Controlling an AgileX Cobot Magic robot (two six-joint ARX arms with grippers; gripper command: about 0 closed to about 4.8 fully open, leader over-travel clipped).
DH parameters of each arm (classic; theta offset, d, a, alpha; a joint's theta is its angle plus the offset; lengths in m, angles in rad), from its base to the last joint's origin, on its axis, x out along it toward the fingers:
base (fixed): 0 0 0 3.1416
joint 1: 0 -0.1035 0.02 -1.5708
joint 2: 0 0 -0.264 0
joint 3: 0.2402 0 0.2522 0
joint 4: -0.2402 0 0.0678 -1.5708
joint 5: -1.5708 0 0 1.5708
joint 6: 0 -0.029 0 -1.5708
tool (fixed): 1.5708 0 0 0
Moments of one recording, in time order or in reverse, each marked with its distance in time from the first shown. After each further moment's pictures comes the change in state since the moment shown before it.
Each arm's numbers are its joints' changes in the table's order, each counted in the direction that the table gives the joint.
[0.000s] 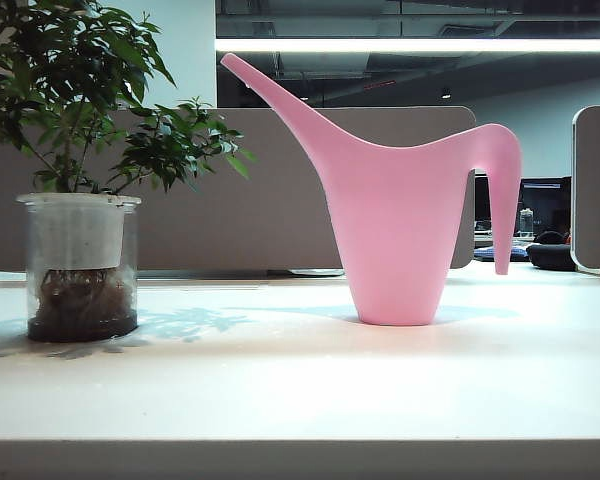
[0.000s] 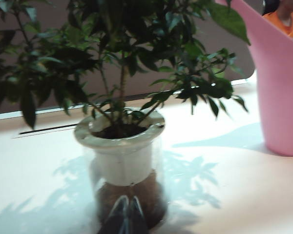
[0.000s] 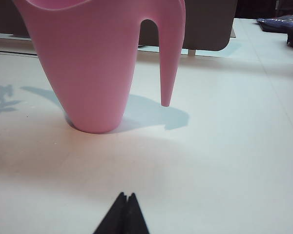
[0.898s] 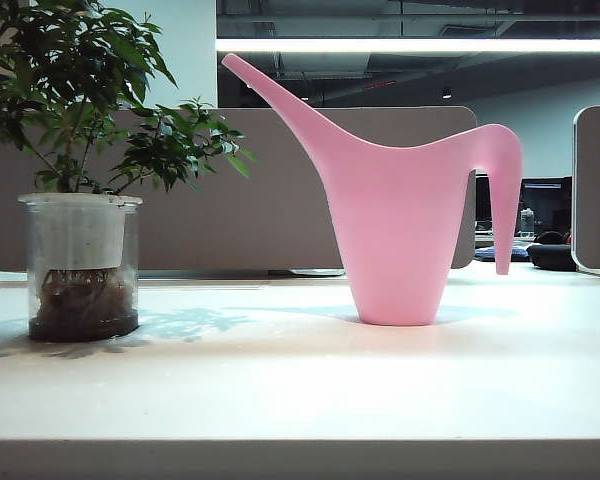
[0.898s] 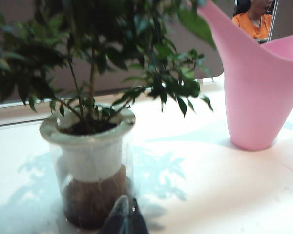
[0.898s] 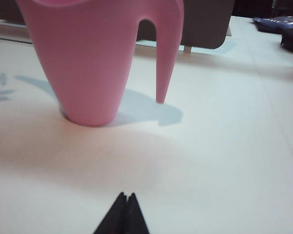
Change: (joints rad) left arm 0.000 0.000 0.028 -0.066 -0.111 0.068; right arm -0.001 0.000 0.049 -0.086 -0.011 0.050
